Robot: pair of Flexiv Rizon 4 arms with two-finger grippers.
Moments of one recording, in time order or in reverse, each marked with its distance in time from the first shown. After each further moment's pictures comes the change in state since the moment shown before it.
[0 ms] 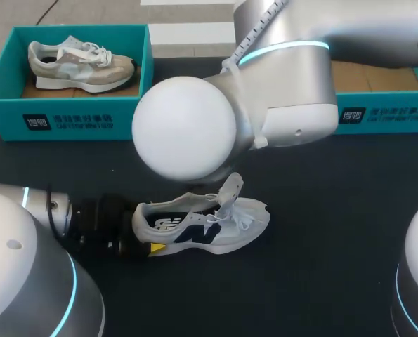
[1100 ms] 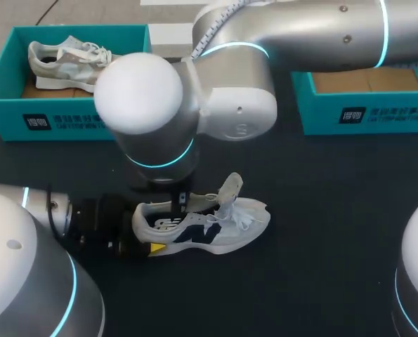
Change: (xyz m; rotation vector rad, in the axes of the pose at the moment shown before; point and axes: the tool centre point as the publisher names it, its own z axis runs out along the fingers) left arm 0.000 0.000 0.000 0.000 0.000 0.000; right arm 0.077 0.016 0.050 0.093 0.293 -0.555
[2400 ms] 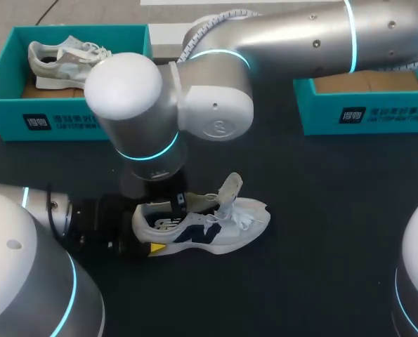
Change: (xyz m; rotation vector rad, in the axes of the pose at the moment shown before) left arm 0.000 0.000 0.000 0.000 0.000 0.000; right arm 0.007 0.015 0.048 0.026 0.145 -0.273
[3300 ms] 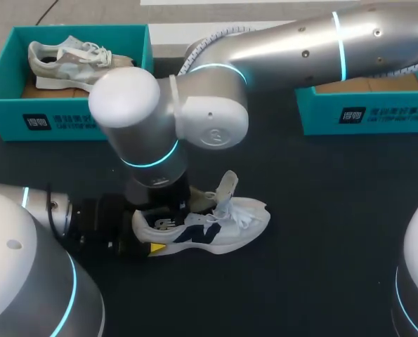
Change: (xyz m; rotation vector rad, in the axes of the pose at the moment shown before) left arm 0.000 0.000 0.000 0.000 0.000 0.000; right arm 0.004 -0.006 0.034 0.042 0.043 0.067
